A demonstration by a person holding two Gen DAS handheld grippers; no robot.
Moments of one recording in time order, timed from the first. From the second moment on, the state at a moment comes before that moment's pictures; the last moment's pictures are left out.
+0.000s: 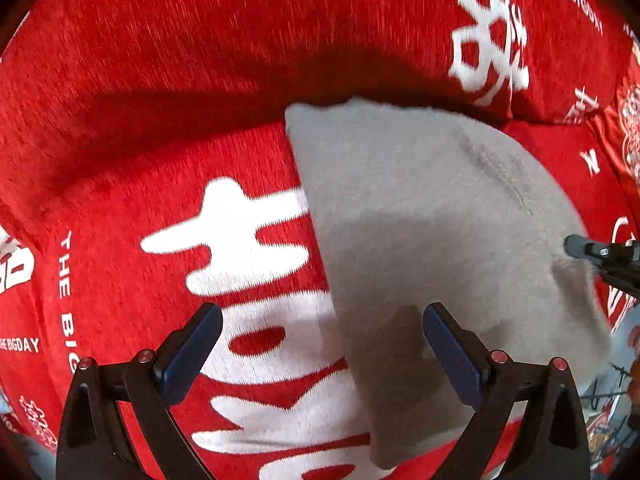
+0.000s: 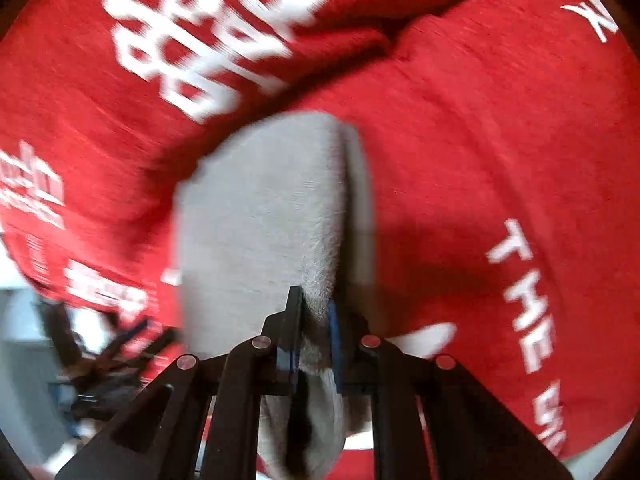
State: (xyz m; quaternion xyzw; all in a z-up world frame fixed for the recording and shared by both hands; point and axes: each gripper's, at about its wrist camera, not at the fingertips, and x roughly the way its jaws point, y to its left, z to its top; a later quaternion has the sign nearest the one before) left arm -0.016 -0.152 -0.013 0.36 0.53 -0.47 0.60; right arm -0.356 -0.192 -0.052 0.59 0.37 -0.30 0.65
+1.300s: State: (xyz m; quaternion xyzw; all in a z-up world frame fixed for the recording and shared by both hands) left arm -0.022 -0.100 -0.037 0.40 0.58 -0.45 0.54; right arm -0.346 -0.129 -0.042 0.52 0.53 -0.31 0.60
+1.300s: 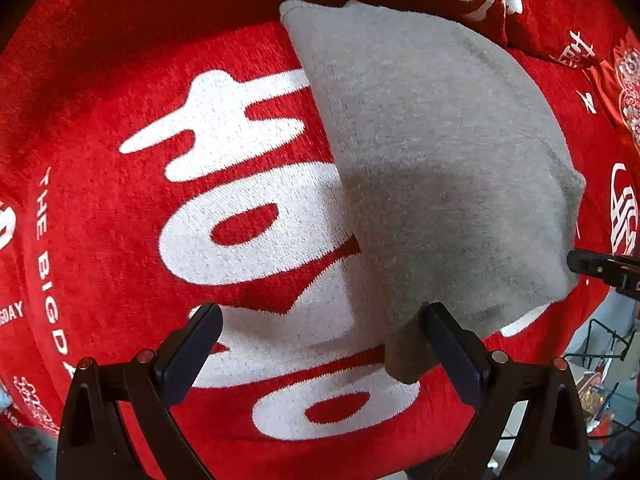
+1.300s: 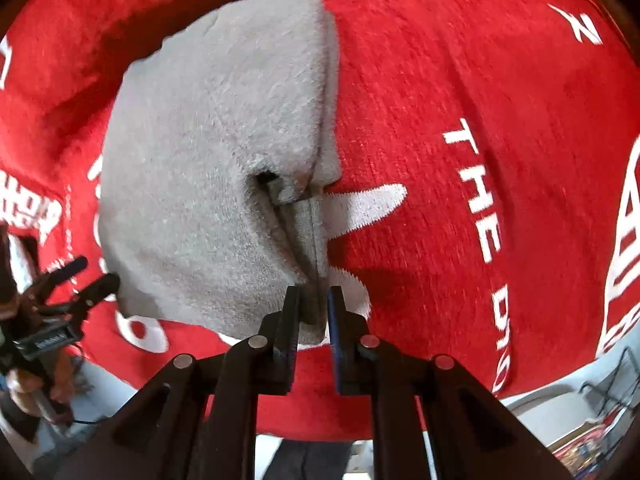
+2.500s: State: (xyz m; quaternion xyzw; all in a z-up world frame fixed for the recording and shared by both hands) left arm 0.002 -0.154 -0.016 0.33 0.61 -0.43 0.58; right arm -0.380 -0.206 -0.053 0.63 0.39 -0.28 0.61
